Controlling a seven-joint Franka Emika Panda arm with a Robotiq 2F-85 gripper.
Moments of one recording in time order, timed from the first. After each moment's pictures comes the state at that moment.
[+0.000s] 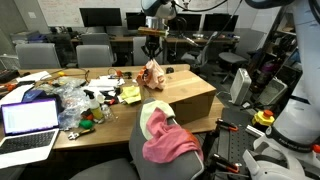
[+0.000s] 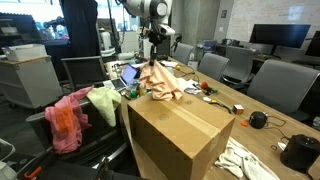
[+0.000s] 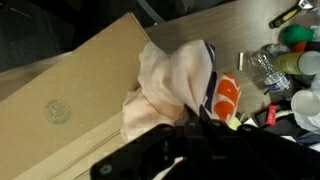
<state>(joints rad) -0.16 0.53 -0.14 -1.43 0.24 1.88 0.86</state>
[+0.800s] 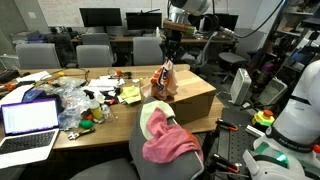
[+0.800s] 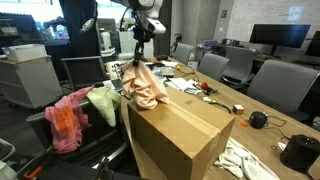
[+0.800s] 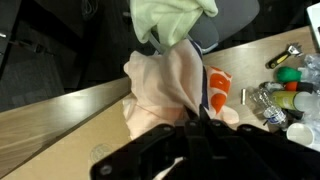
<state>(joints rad) -0.15 0.06 -0.16 -2.03 0.33 2.02 0.73</state>
